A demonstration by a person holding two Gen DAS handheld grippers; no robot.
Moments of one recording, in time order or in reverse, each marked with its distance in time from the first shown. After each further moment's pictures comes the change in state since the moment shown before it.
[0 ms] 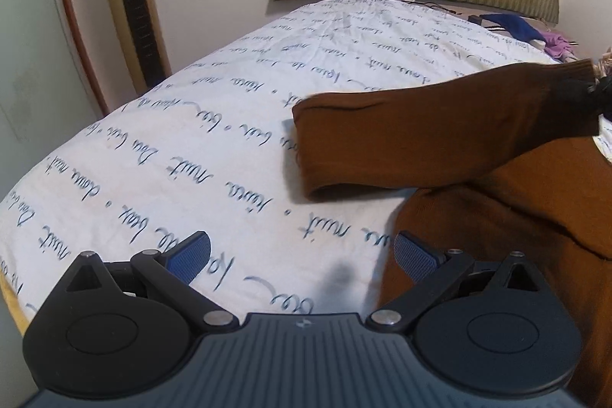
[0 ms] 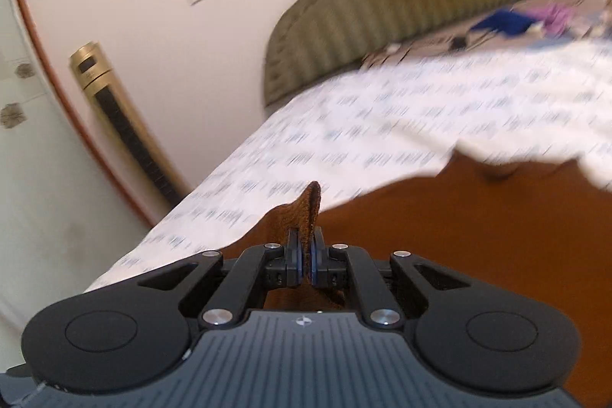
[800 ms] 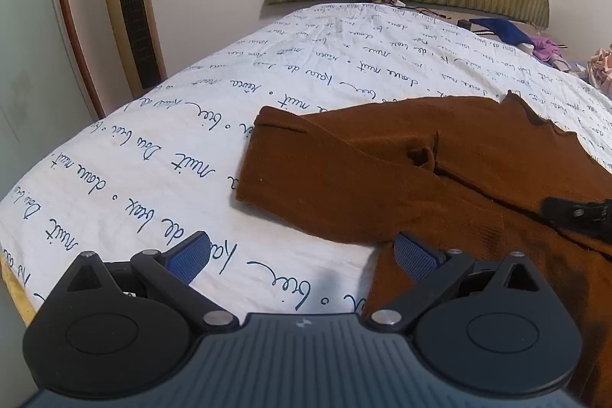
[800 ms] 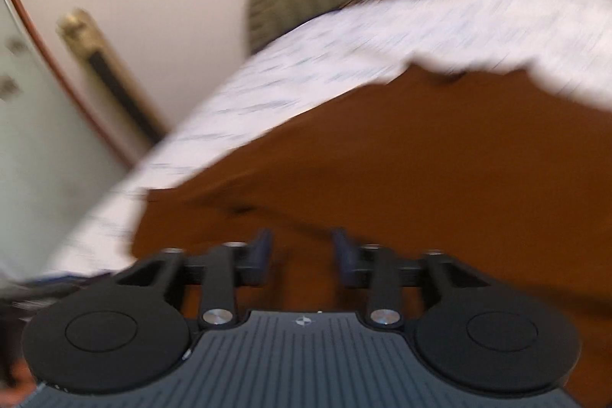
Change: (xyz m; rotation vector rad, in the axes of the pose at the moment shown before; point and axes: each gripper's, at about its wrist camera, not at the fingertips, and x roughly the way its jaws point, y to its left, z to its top) left arm -0.019 0.010 -0.011 -0.006 -0.005 -0.033; right arm -0.036 -0.037 -0.071 0.090 0.170 0.061
